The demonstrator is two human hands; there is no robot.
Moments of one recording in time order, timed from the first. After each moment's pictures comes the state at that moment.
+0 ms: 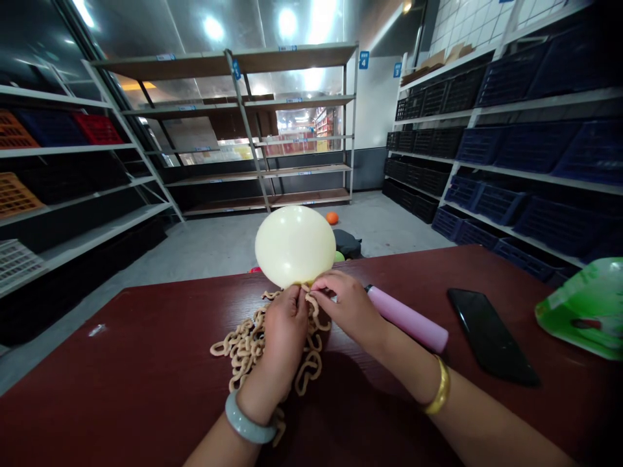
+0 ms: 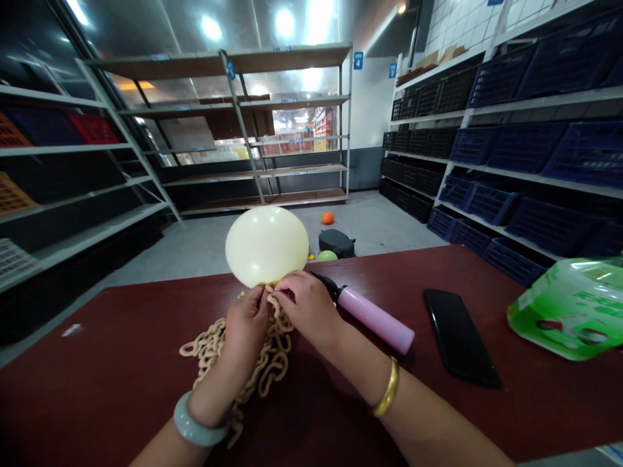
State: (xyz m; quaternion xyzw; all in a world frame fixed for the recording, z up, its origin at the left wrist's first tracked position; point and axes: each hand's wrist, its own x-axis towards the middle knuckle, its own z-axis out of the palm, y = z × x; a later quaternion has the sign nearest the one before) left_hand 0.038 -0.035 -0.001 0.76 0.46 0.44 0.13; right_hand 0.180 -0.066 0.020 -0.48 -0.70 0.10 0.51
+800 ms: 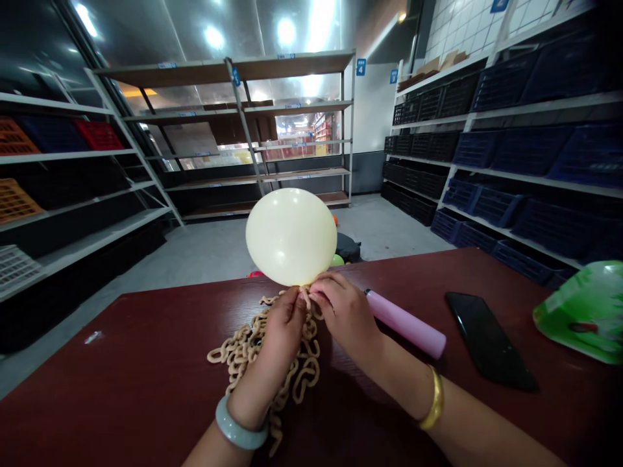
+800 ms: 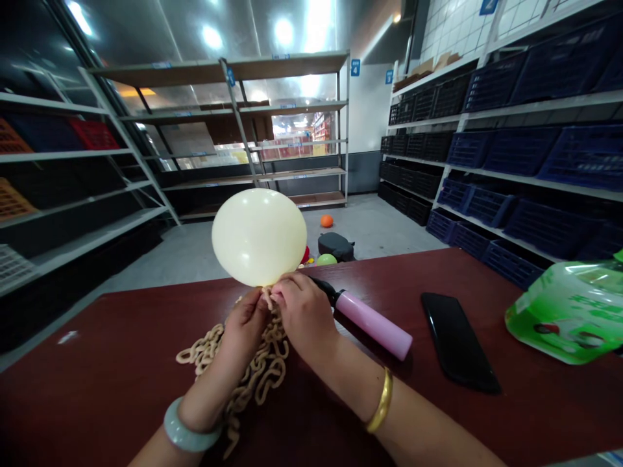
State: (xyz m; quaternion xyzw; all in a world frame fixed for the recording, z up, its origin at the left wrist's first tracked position) left_hand 0.036 -0.031 -0.001 0.75 0.36 0.47 0.29; right_hand 0.171 -0.078 0.024 -0.51 -0.69 -0.03 0.52
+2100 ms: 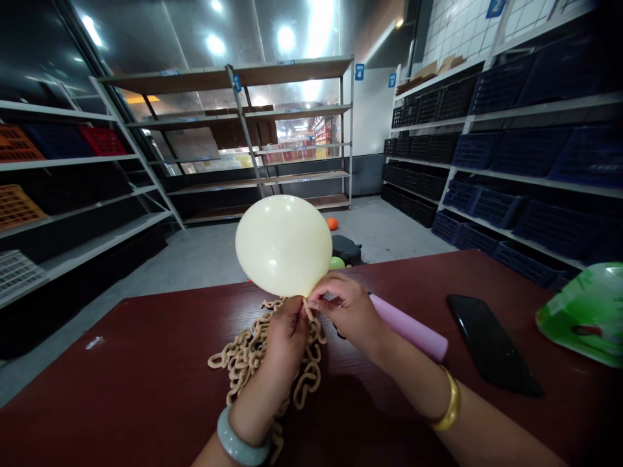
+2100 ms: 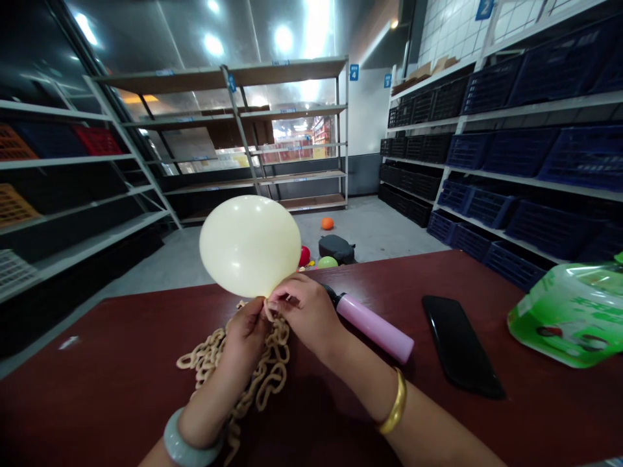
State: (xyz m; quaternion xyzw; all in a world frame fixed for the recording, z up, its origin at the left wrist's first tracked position) left_hand 0.035 -0.038 0.000 0.77 0.36 0.46 0.24; right_hand 0.184 -0.071 0.031 -0.43 -0.67 0.20 0.57
